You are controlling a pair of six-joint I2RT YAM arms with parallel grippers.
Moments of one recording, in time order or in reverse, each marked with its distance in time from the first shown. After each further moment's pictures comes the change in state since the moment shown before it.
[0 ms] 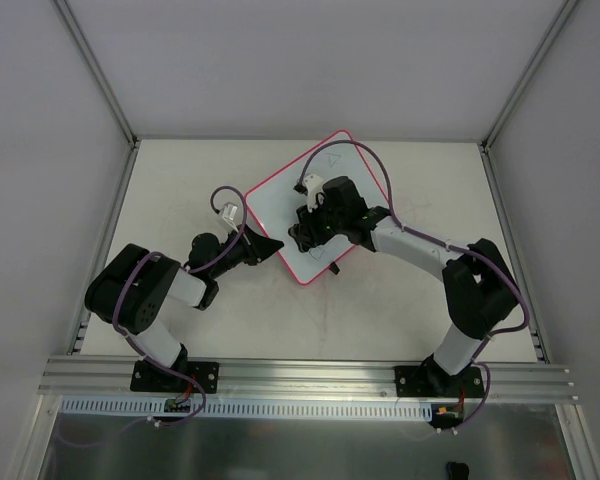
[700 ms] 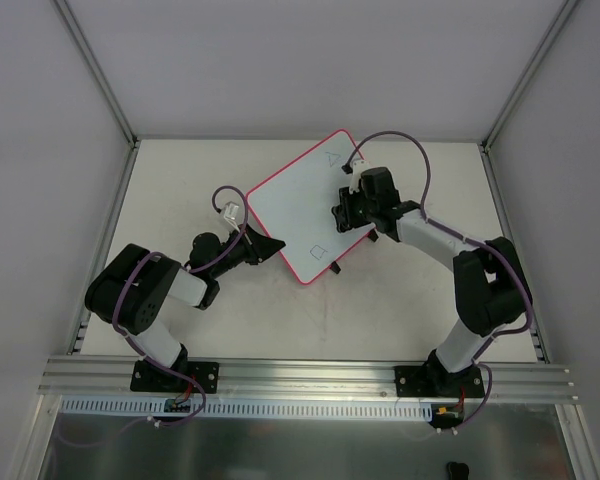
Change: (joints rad) left arm -0.008 0.000 0.006 0.003 0.004 0.003; right arm -0.226 -0.033 -0.085 0.066 0.147 0.084
